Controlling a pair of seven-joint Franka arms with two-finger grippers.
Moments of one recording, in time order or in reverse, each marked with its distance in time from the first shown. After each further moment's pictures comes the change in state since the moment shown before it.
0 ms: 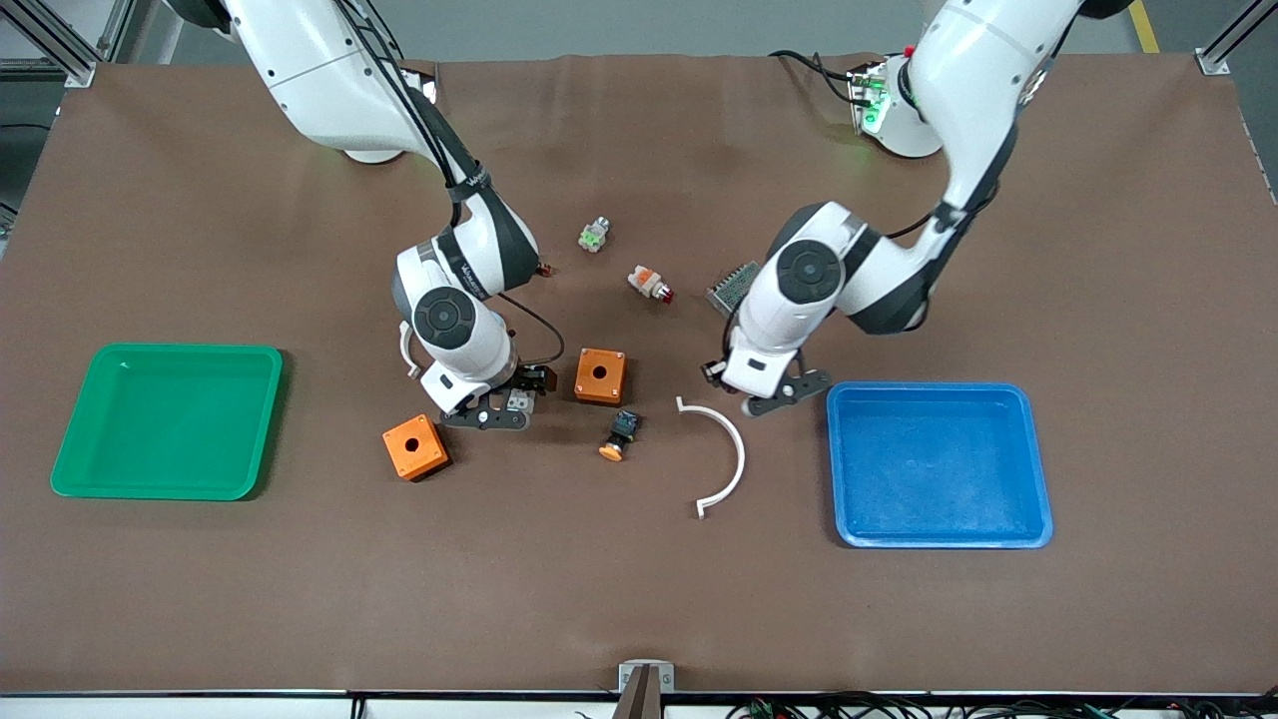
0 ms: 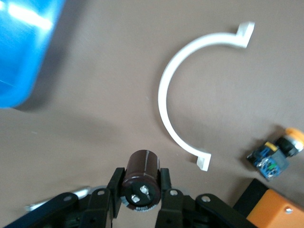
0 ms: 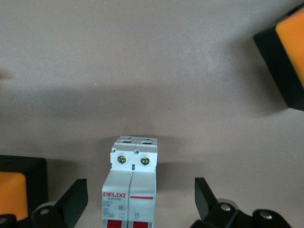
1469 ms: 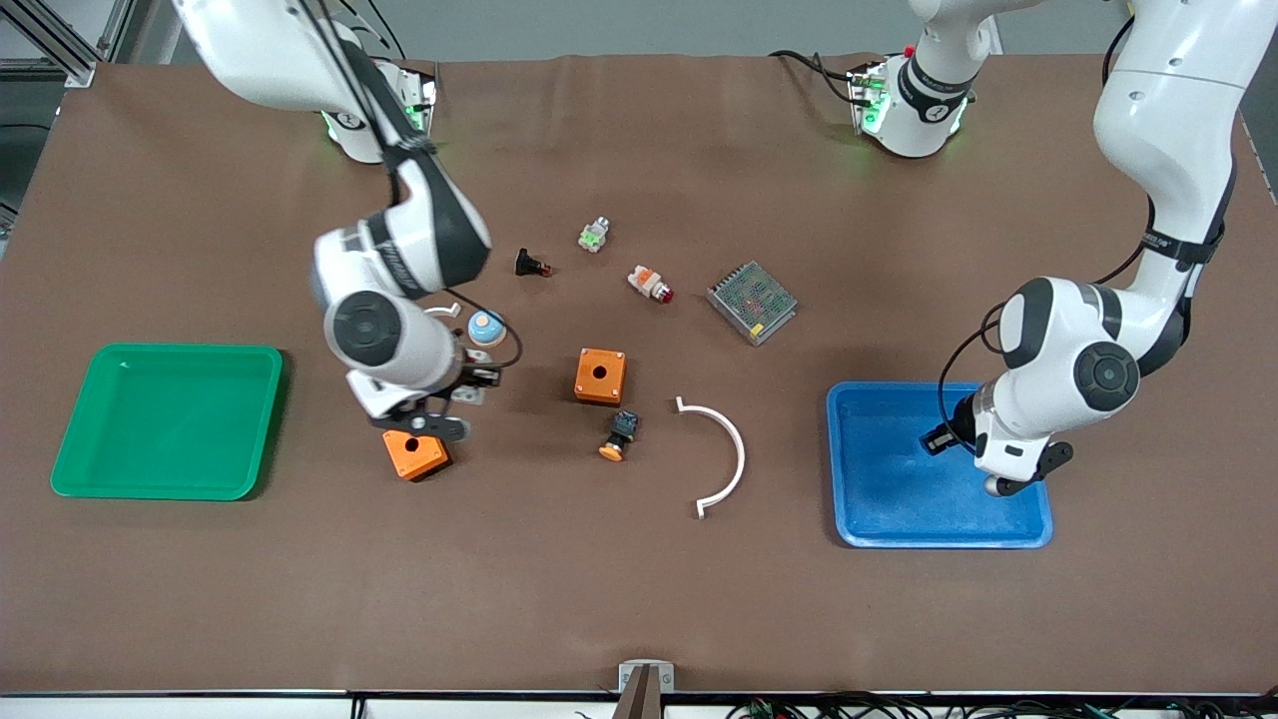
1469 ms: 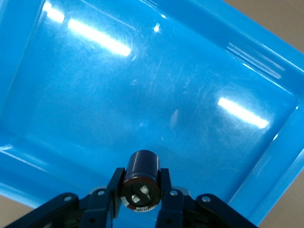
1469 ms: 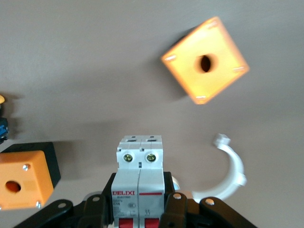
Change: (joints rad) left arm 0.455 0.111 0.017 0.026 0.004 -0.024 0.415; right arm -0.120 -0.132 -0.029 0.246 0.002 -0.529 0.012
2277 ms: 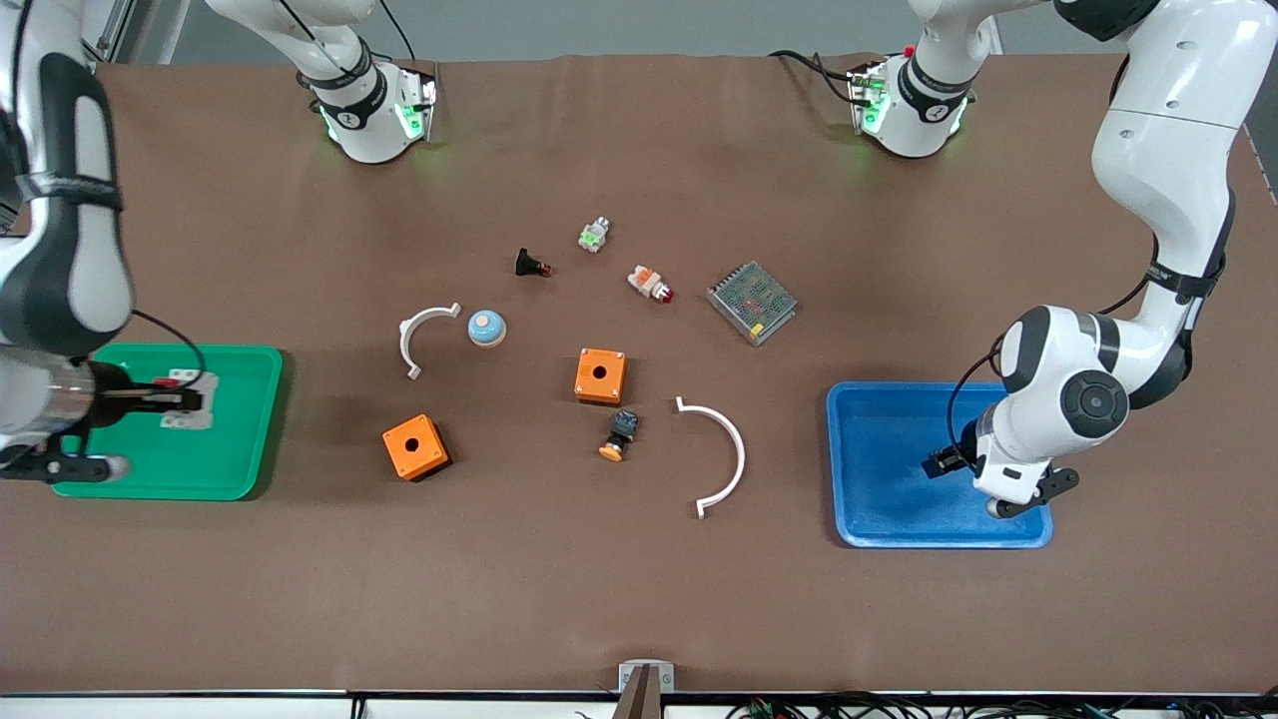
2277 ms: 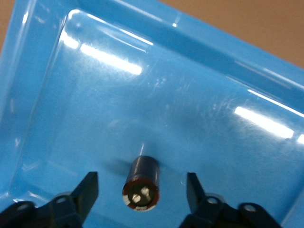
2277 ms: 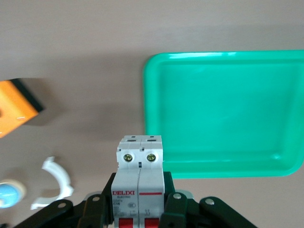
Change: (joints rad) left arm -0.004 0.076 0.007 0.105 0.155 -0.032 0.003; right arm -0.544 0.027 -0.012 0.154 -0.094 -0.133 -0.673
